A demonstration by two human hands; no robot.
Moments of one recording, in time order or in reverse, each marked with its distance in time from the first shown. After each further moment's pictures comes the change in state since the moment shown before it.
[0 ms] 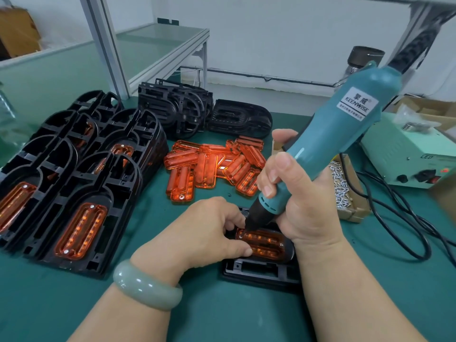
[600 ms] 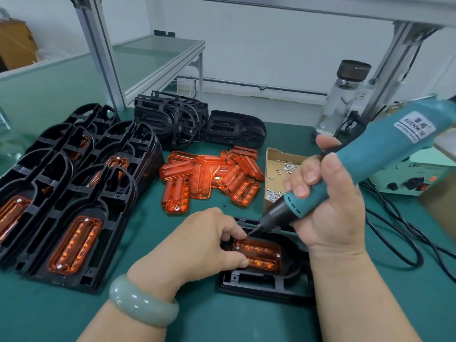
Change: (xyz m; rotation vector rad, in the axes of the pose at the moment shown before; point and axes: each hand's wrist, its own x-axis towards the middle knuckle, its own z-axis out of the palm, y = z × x) left_hand 0.000 -0.003 0.005 0.005 0.012 -0.017; right_hand 0.003 -0.024 -0.016 0.209 0.066 -0.068
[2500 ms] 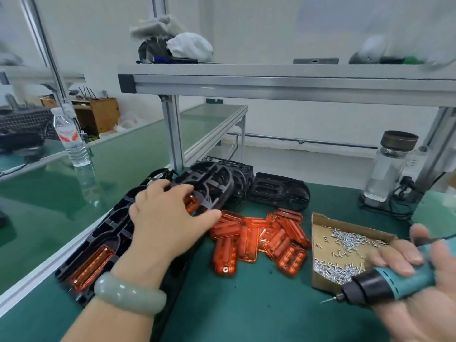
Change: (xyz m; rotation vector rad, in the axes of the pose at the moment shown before) left_hand -0.012 -0.006 -0.131 0.351 0.714 -0.495; right_hand -0.007 -0.012 -0.039 0.515 0.096 0.240
